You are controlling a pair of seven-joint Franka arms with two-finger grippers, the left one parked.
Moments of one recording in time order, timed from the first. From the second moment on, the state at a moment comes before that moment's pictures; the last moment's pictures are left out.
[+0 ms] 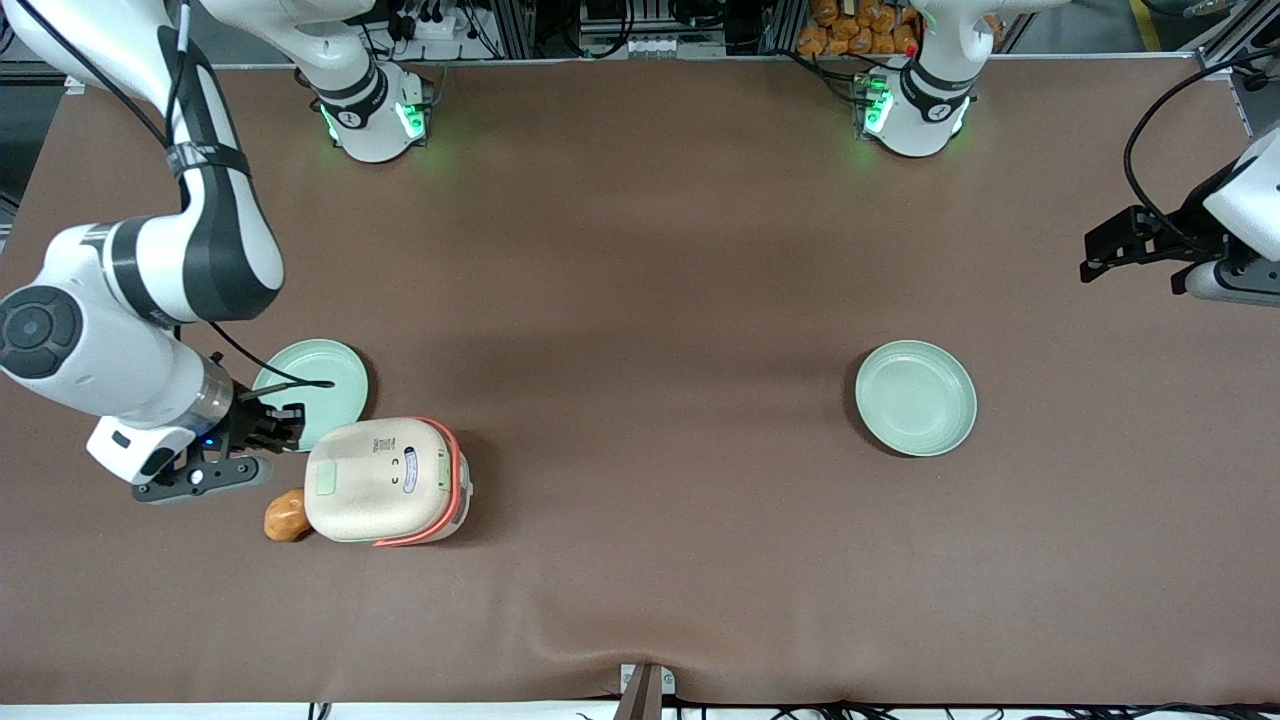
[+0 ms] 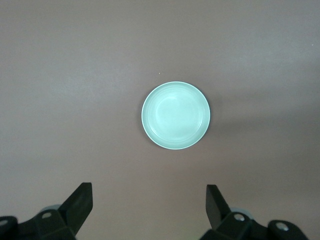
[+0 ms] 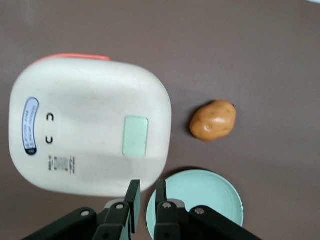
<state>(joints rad) 0.13 0.43 -0.01 -1.52 -0.01 2.01 -0.10</state>
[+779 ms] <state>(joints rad) 0.14 0.51 -0.01 -1.52 -0.01 2.17 -0.09</state>
